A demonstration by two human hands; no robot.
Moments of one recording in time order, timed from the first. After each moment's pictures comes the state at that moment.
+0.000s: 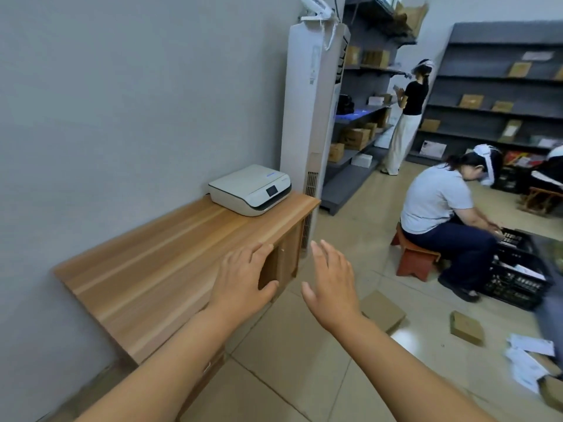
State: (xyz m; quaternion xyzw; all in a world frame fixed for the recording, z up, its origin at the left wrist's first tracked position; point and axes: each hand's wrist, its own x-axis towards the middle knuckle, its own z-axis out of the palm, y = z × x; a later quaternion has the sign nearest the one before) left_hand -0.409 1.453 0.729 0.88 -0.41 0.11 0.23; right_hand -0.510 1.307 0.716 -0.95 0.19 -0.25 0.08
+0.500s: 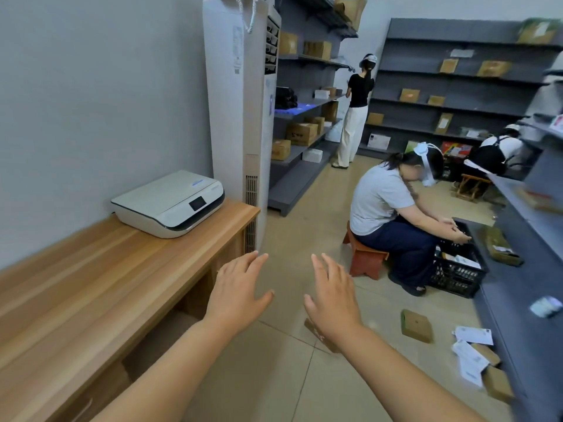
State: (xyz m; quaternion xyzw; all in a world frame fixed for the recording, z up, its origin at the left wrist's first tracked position) left_hand -0.362 1.170 0.698 0.85 -0.46 0.06 0.25; right_hand -0.488 1.036 0.686 -0.93 0.31 -0.18 0.07
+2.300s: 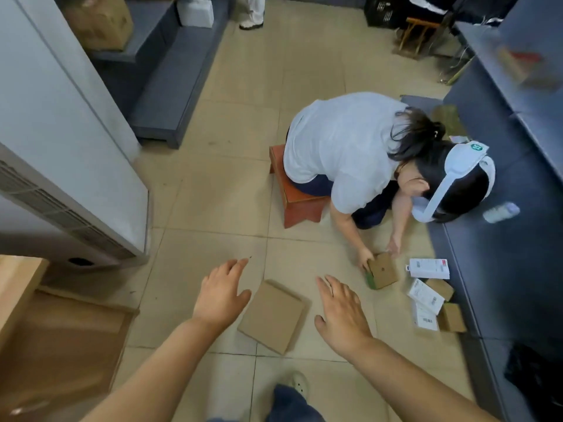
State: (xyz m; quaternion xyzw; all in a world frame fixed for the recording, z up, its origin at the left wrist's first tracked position) left_hand -0.132 0.461 0.455 0.80 -0.54 -0.23 0.11; right_hand -0.362 0.389 0.457 -0.86 0.47 0.11 0.17
